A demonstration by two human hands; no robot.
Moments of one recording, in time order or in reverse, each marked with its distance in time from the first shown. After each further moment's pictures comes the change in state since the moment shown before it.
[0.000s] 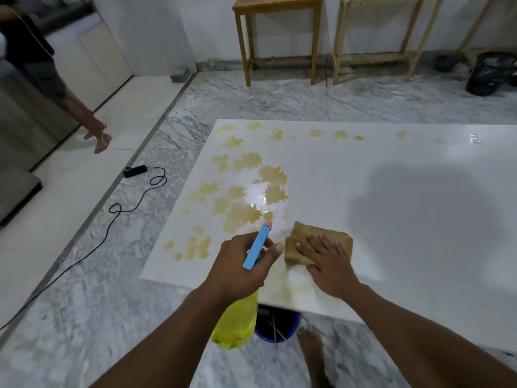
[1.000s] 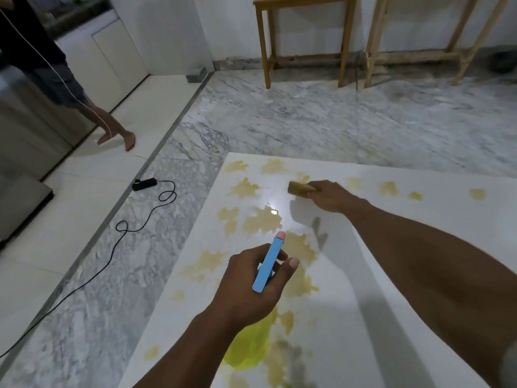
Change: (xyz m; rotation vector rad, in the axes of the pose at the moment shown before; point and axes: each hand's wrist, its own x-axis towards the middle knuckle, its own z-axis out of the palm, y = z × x) left_hand 0.230 0.006 -0.047 -0.013 0.063 -0.035; right_hand 0.394 0.020 -0.187 0.287 -0.118 0.101
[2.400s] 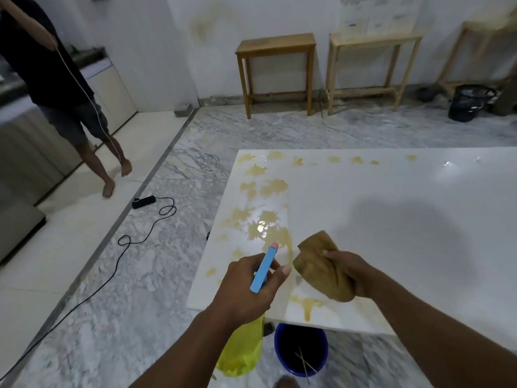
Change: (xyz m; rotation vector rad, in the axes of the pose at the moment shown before) left_hand -0.247 -0.060 -0.081 0.008 -0.104 0.122; right_hand -0.363 -0.067 0.179 1.020 -0.013 0.478
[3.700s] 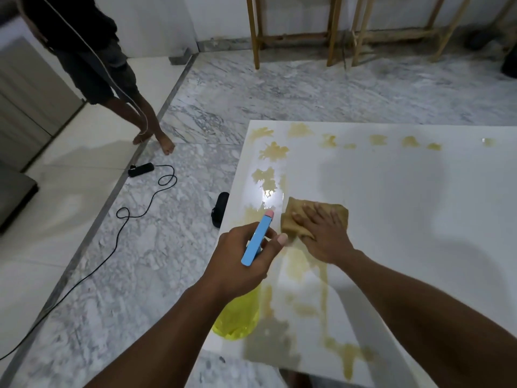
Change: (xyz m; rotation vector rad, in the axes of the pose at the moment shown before) left_hand 0.155 -0.045 -0.063 -0.023 0.036 -0.092; right_hand 0.217 -0.047 0.075 -1.348 0.159 -0.597
